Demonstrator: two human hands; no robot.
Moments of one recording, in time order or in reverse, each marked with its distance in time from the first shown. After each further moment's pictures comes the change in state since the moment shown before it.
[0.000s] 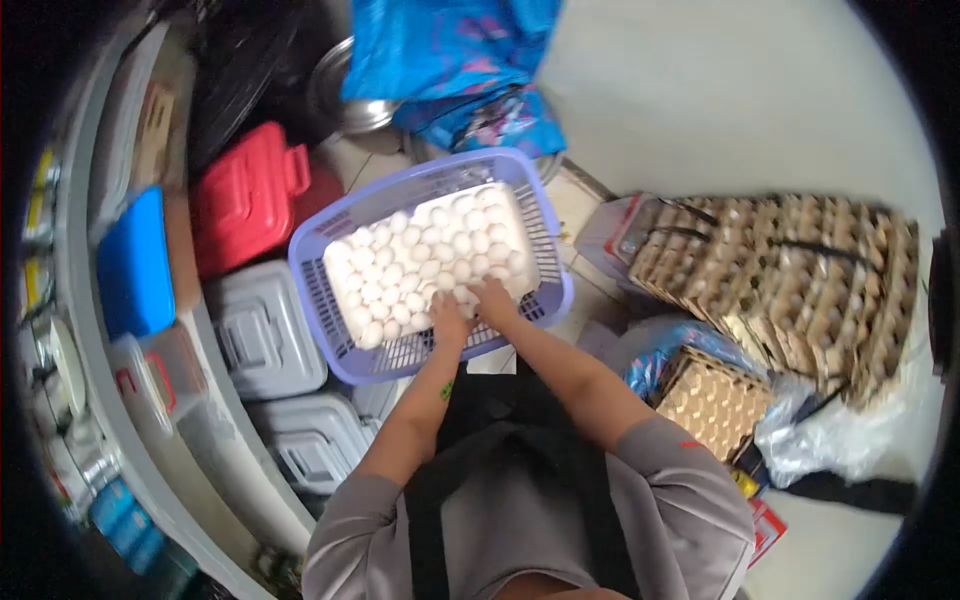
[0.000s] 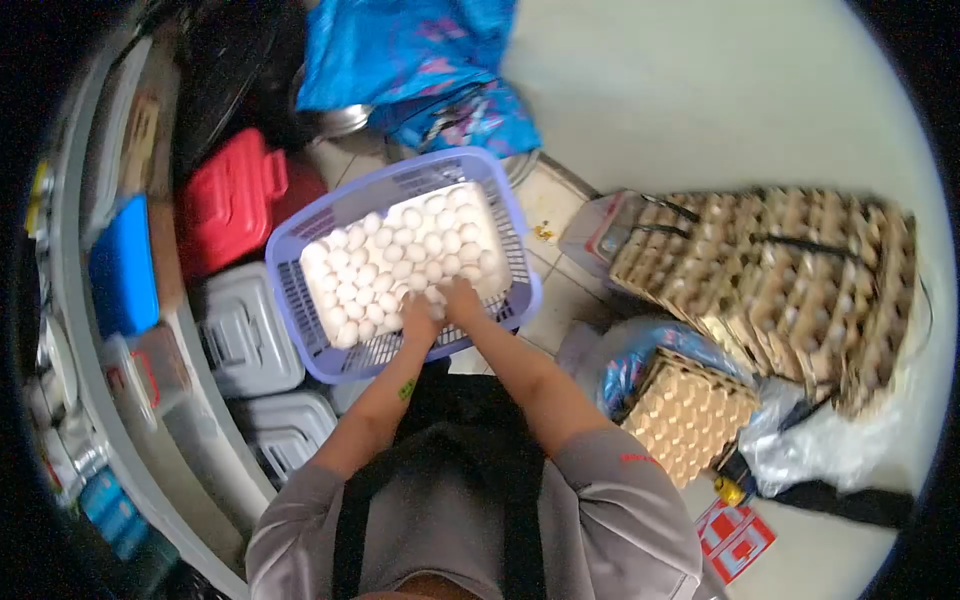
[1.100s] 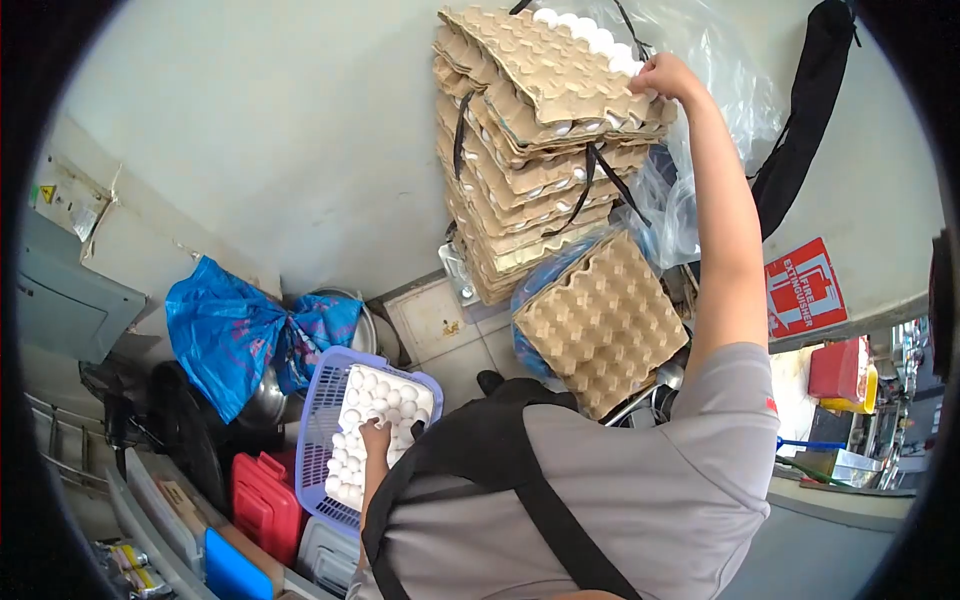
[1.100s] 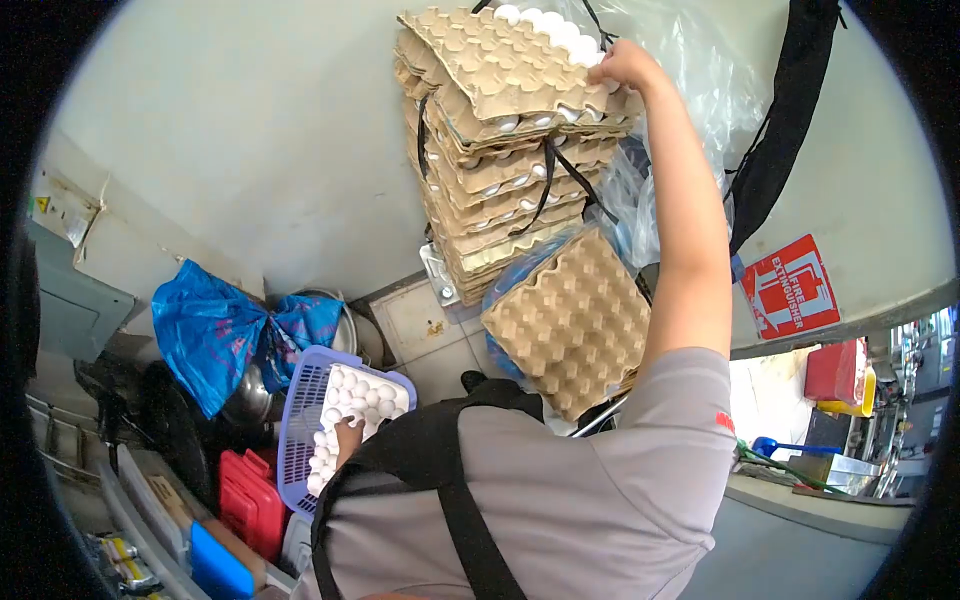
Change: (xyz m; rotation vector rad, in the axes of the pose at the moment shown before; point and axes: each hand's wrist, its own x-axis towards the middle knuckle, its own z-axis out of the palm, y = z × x) left_hand 0.043 0.099 -0.103 0.081 -0.269 0.325; right_hand -0.475 0.156 -0.663 -0.081 0.899 0.994
